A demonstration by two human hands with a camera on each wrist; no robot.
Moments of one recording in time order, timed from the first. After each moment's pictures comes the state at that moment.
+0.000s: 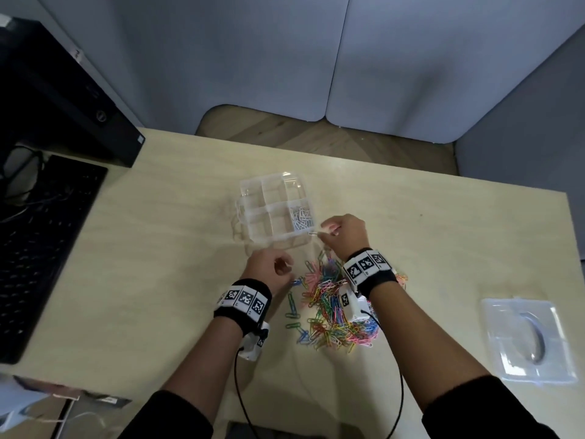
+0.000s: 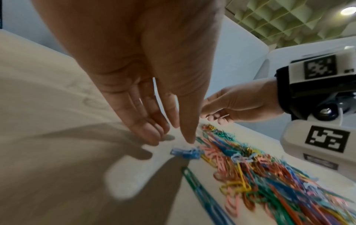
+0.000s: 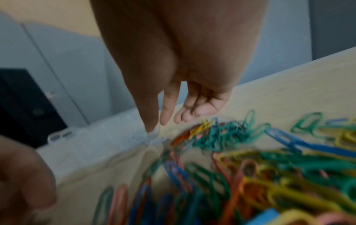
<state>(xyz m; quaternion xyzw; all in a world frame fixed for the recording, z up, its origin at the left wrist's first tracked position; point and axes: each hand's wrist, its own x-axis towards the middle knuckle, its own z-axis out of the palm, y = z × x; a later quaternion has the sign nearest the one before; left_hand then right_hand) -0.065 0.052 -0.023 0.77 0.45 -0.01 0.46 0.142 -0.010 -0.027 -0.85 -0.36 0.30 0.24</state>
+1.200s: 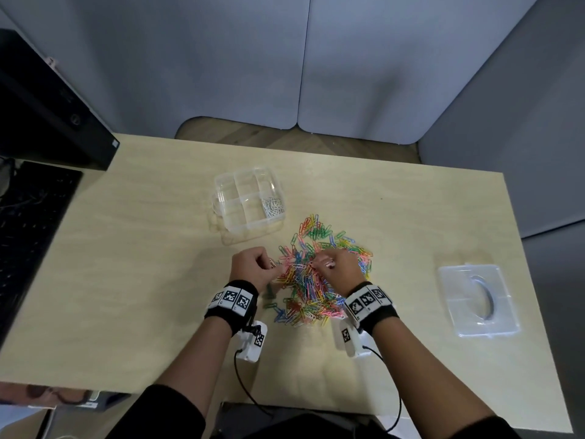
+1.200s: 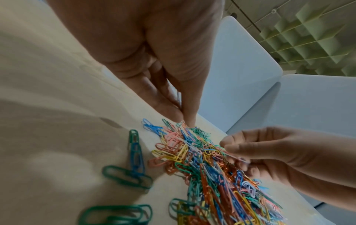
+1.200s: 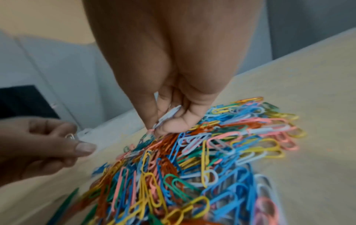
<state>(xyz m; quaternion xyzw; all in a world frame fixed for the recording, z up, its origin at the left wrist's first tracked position) -0.069 -0.001 -0.020 0.72 0.48 0.10 0.48 0.110 -0.131 -0.029 -0.82 -0.37 0.31 0.29</state>
